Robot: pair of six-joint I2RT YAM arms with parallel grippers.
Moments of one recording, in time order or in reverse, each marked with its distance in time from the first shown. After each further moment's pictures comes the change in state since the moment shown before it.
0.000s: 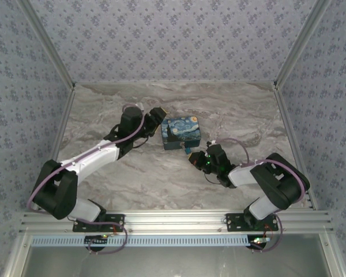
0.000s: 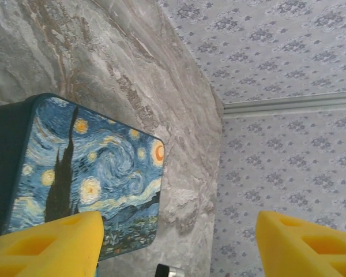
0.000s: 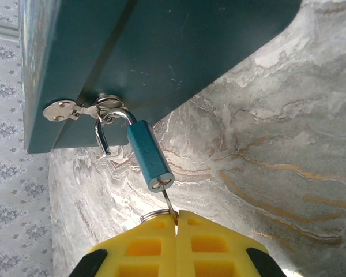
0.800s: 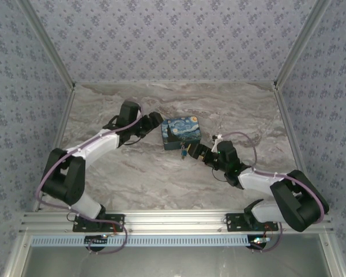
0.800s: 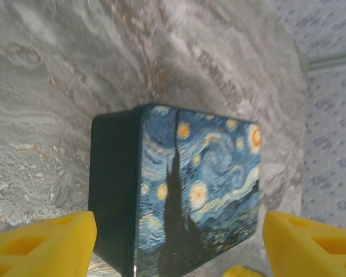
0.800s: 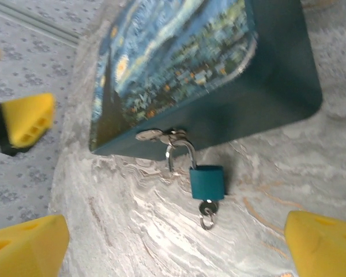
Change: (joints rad) left arm 0.117 0.160 0.125 -0.265 0.167 0.325; right arm -0.095 -0.238 -0.013 -0.119 -0.068 -0.248
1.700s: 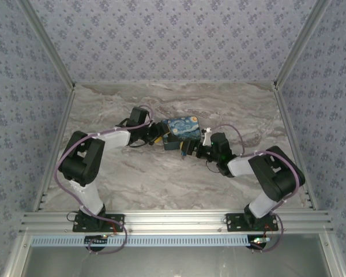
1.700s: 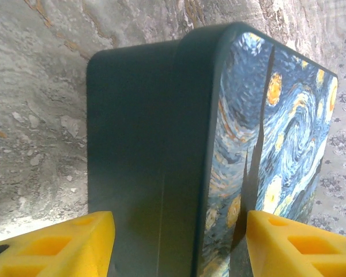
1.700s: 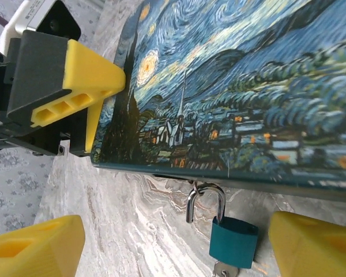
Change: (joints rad) left arm -0.014 0.227 0.016 0.085 0.170 0.002; right arm -0.025 0.333 0.155 0.174 -0.163 -0.149
